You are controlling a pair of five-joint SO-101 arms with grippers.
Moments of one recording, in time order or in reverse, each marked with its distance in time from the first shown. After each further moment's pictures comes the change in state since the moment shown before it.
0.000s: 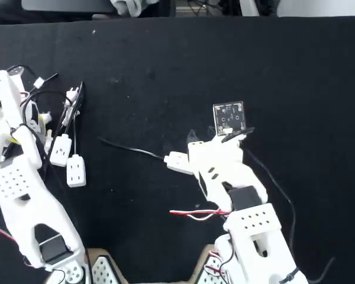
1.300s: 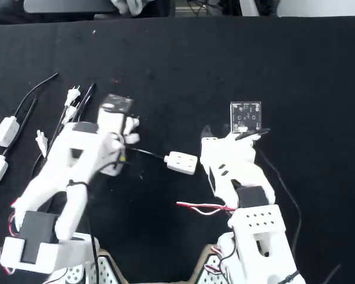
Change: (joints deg) left arm 34.5 -50.9 76.3 -36.1 2.4; right arm 6.9 0.0 0.4 -1.8 0.0
